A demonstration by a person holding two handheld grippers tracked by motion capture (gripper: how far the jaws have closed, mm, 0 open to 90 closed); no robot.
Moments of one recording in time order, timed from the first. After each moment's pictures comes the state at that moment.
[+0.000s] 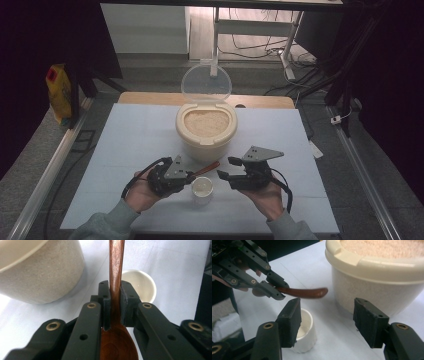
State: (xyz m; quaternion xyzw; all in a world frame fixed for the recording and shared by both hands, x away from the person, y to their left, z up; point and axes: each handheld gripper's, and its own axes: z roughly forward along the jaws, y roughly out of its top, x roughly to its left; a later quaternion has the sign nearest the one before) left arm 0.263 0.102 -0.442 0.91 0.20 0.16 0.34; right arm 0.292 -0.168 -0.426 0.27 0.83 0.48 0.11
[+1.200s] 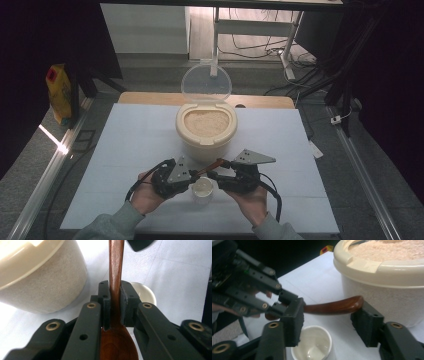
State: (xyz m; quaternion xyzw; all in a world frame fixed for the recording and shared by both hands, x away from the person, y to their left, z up) left arm 0.256 0.091 -0.442 0.89 0.19 0.19 0.36; right arm 0.283 -0.142 -0.437 0.32 0.78 0.53 0.09
